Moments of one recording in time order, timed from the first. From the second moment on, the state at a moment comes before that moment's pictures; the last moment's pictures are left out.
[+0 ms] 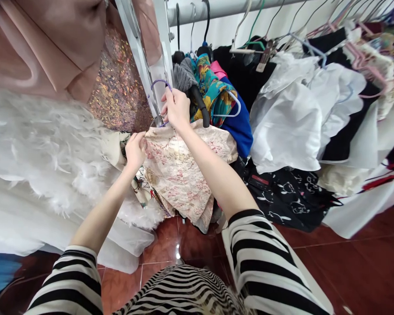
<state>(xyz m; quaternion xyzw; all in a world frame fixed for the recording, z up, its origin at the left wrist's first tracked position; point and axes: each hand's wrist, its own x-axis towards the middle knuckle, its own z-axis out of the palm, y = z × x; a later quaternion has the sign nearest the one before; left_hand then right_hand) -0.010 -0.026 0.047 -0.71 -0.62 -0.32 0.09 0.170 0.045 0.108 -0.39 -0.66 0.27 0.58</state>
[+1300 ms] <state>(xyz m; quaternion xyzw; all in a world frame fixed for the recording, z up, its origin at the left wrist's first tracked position) 0.020 -0.083 0.031 -0.75 -0.65 -0.10 0.05 0.219 -0.045 0.076 -0.19 -0.65 0.64 0.37</state>
